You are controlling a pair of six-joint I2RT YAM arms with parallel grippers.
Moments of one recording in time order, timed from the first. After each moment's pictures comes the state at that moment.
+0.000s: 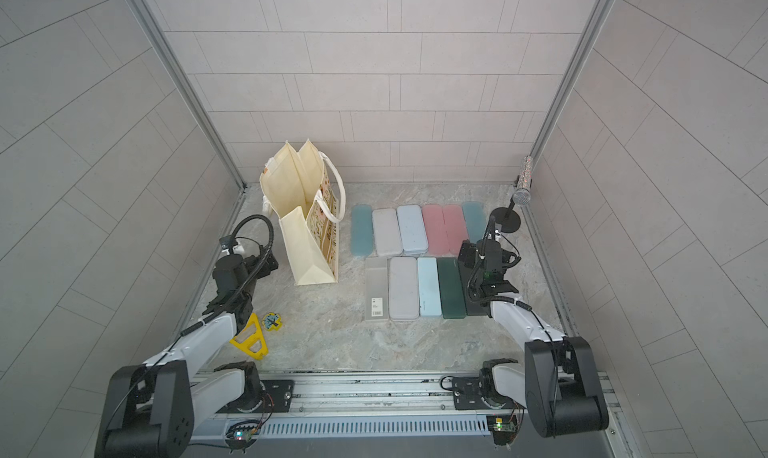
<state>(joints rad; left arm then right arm) 0.07 1.14 0.35 0.44 -0.18 -0.20 0.04 1.23 0.47 0.30 0.32 0.19</state>
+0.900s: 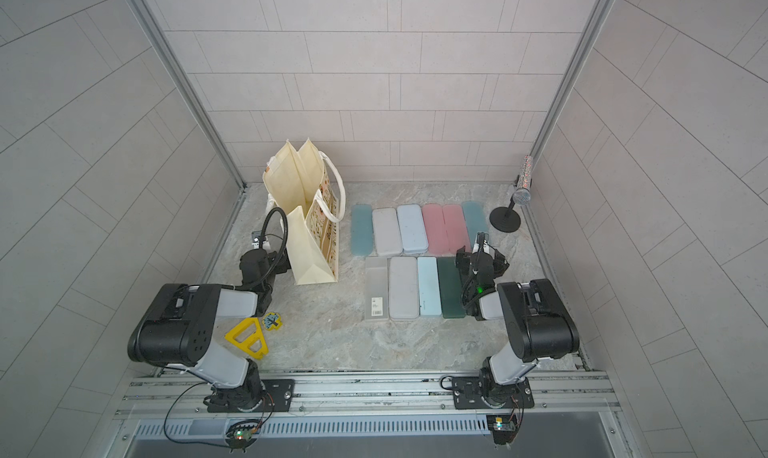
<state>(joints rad) -0.02 1.57 0.39 0.80 -0.24 -0.05 0.04 1.57 0.34 0.90 0.37 0.00</state>
